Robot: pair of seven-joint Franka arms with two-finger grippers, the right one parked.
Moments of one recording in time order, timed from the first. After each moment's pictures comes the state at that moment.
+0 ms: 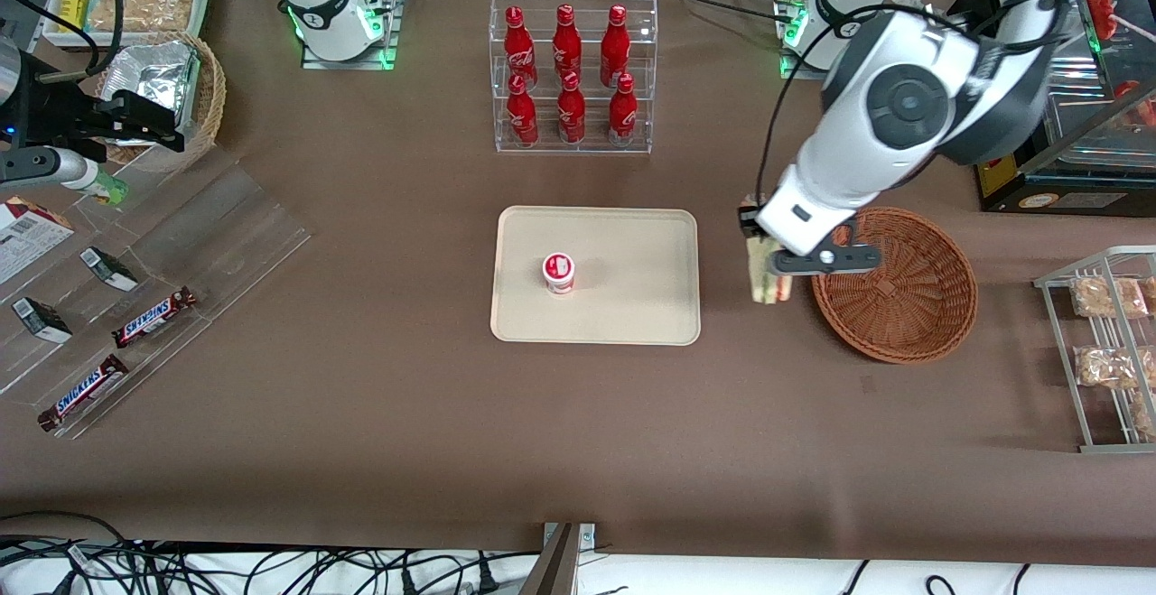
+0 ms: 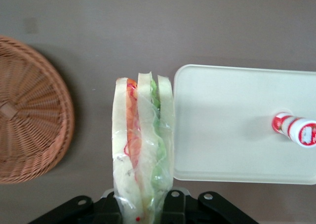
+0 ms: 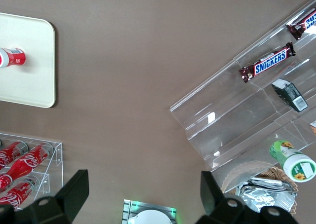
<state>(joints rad) 0.01 0.31 -0.50 -1.67 0.08 1.90 -0.52</state>
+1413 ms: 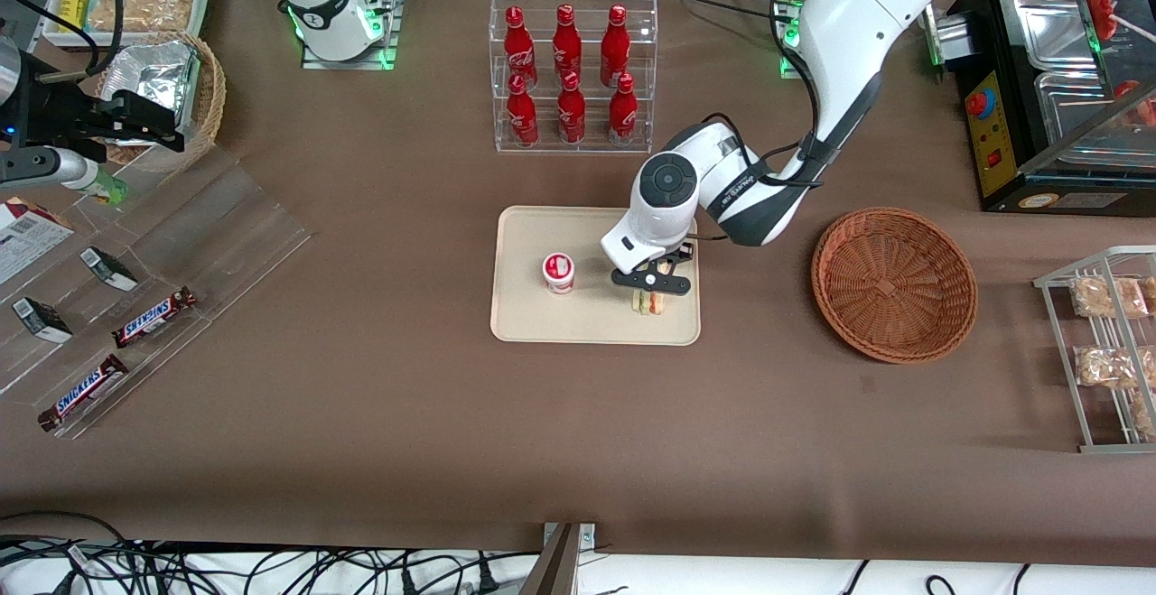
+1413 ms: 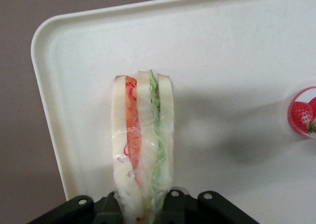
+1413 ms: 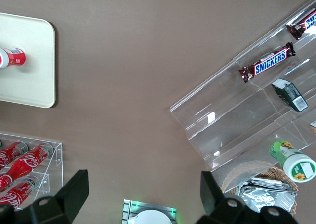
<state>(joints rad) -0.21 0.71 -0.50 -1.69 0.39 2.23 -0.74</state>
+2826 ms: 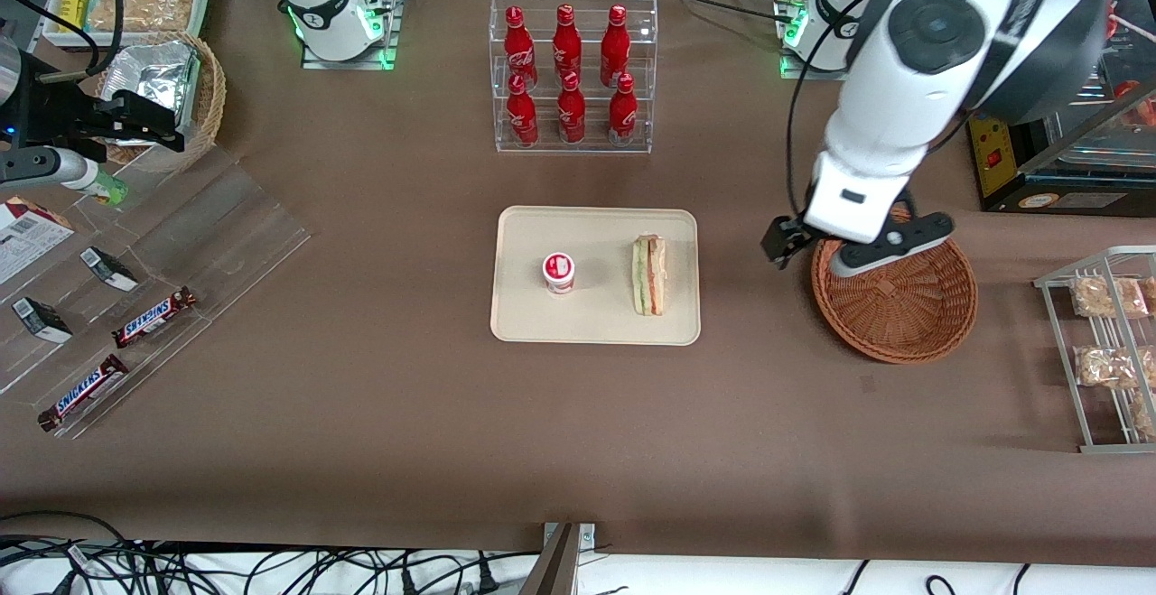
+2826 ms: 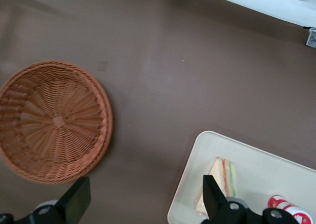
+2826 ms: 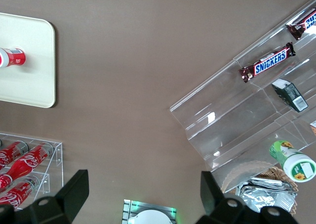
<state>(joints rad) 0.08 0.20 -0.49 -1.63 0.21 1.87 -0.82</state>
